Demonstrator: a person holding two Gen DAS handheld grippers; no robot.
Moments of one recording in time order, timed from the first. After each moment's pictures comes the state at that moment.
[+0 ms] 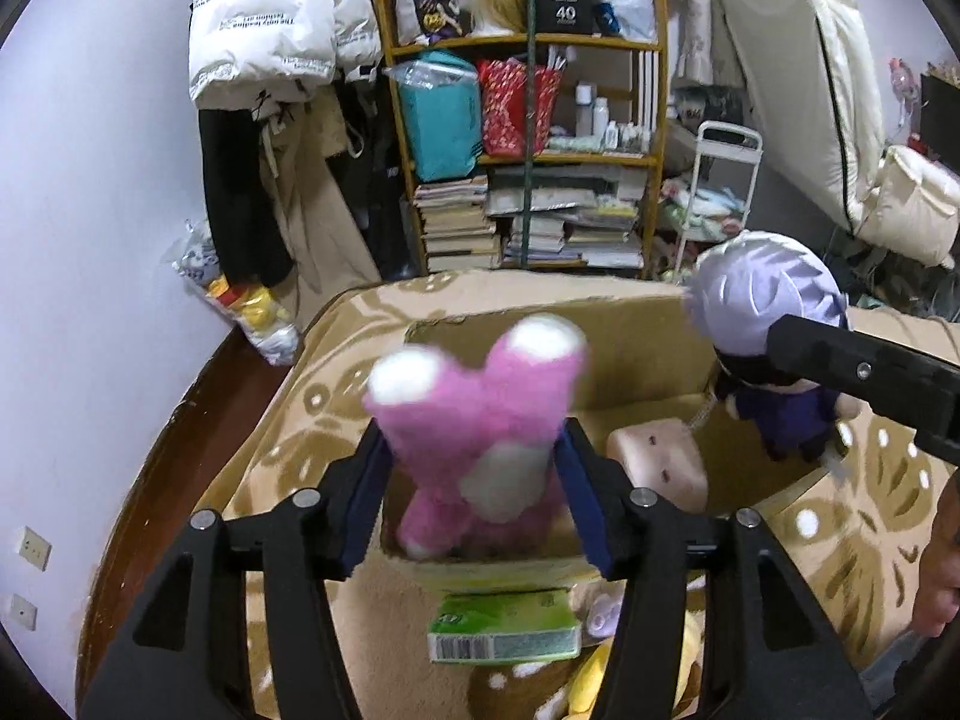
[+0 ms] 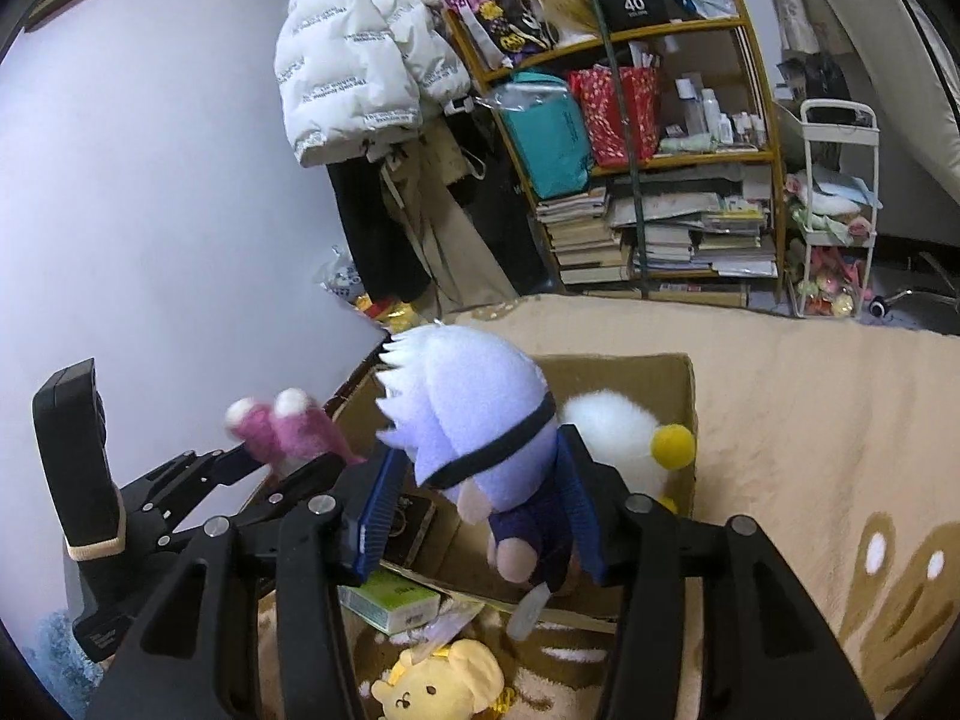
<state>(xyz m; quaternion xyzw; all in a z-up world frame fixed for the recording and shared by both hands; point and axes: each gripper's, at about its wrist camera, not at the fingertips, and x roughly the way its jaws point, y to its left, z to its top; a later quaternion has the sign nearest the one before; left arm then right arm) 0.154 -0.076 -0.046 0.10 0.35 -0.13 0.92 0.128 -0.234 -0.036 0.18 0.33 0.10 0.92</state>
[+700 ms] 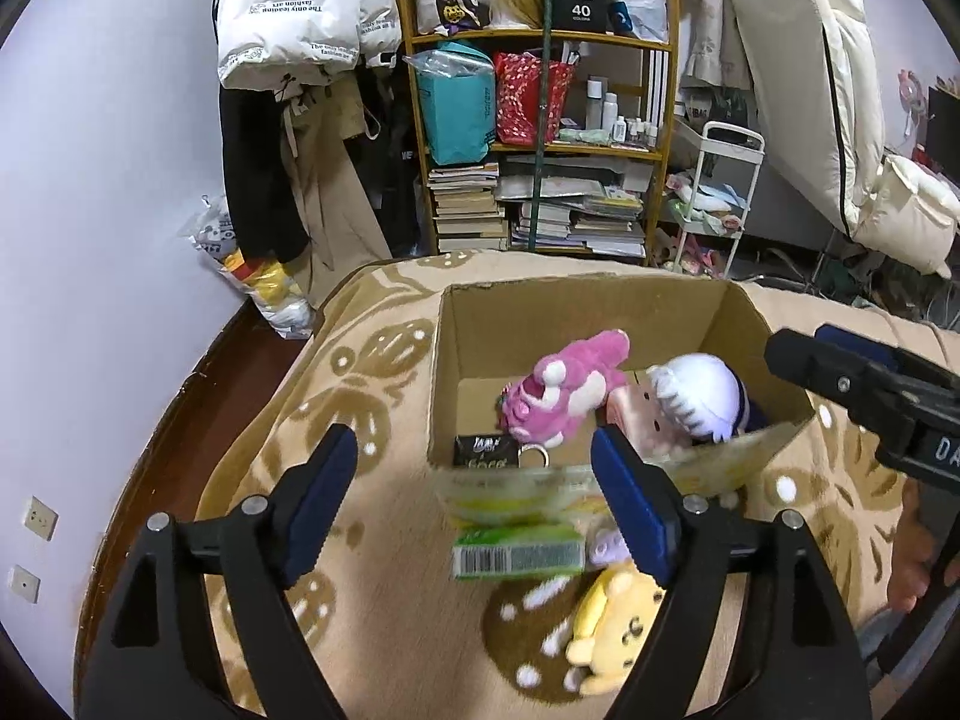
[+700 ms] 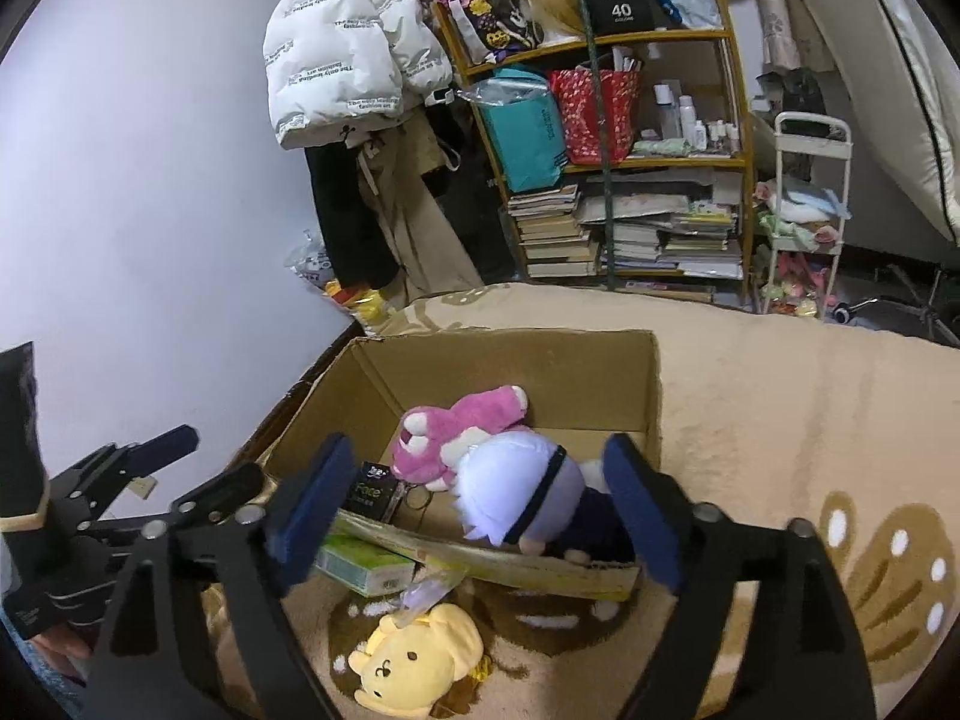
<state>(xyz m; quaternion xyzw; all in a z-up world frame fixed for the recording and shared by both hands) 0.116 -0.046 -0.026 0.08 0.37 -0.12 0.92 0.103 -0.222 -0.027 0.14 0.34 0.06 0.93</state>
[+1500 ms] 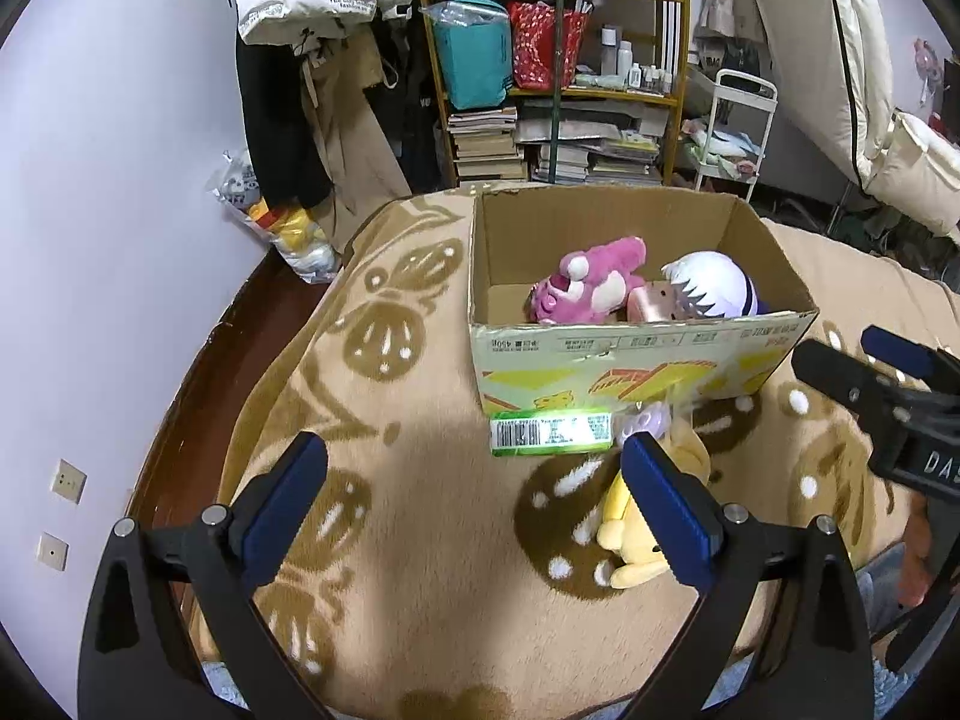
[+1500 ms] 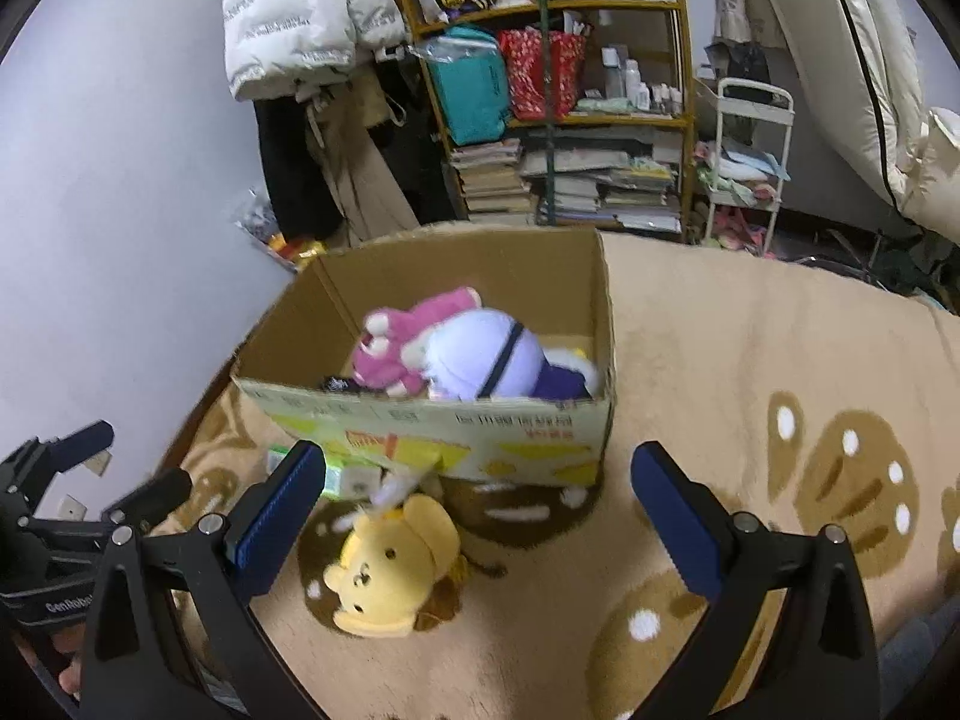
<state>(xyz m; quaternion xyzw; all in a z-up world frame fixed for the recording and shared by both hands) 0.078 -0.026 -0.036 0.10 0.42 -0.09 0.89 0.057 -0.204 -0.049 0.12 0.41 -0.02 0.91</state>
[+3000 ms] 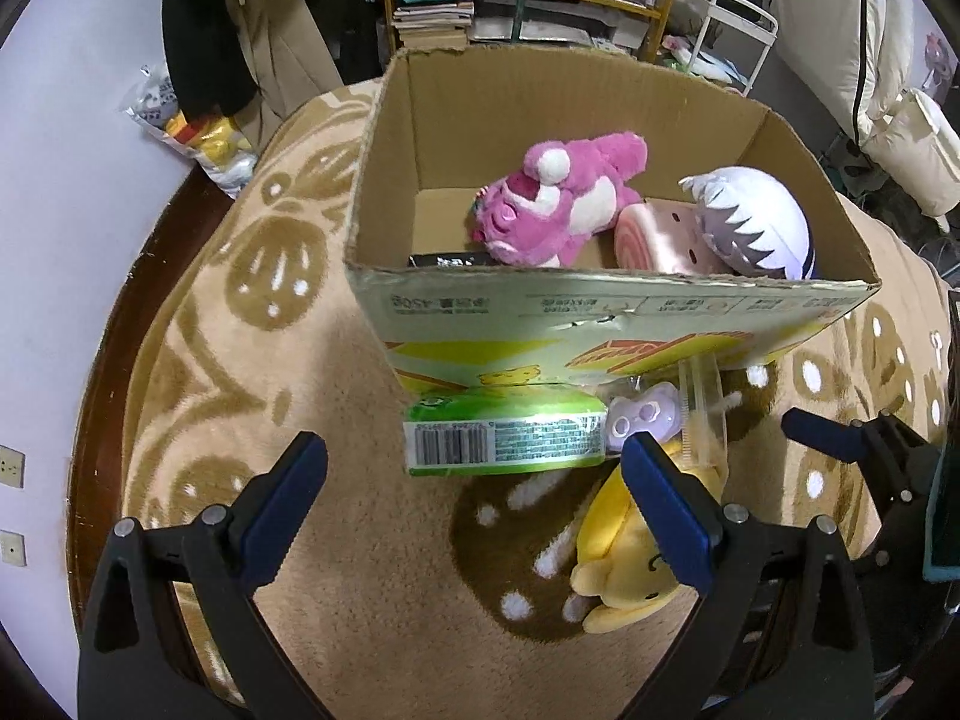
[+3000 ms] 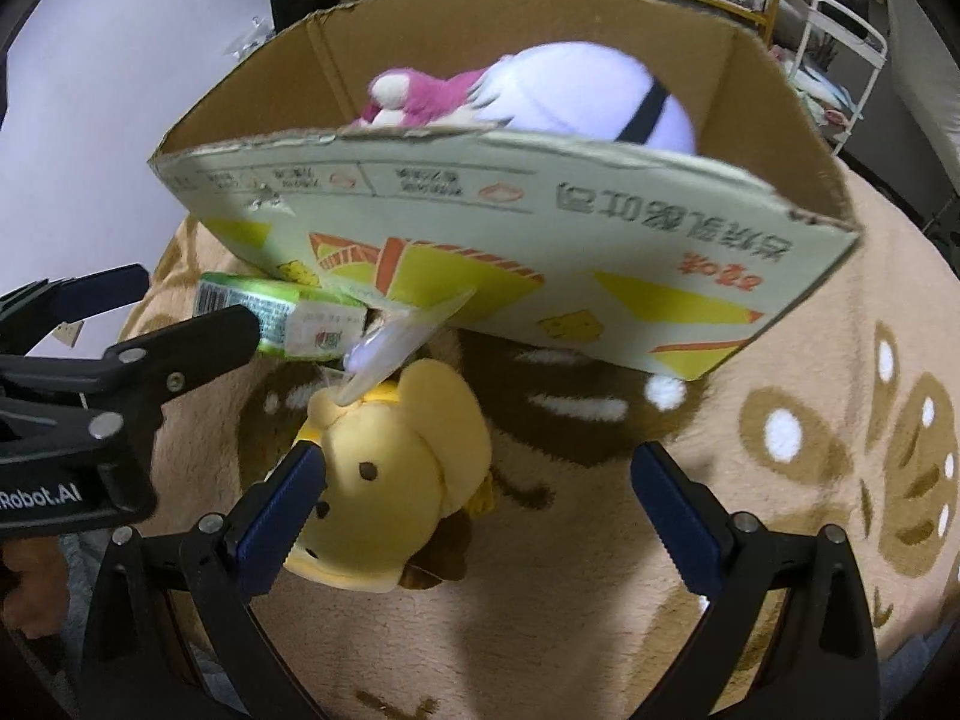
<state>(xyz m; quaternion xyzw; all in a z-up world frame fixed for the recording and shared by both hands) 0.149 -0.049 -0.113 0.08 0.54 -0.15 0.83 0.107 -0.164 -0.144 0.06 0.56 0.04 0.82</state>
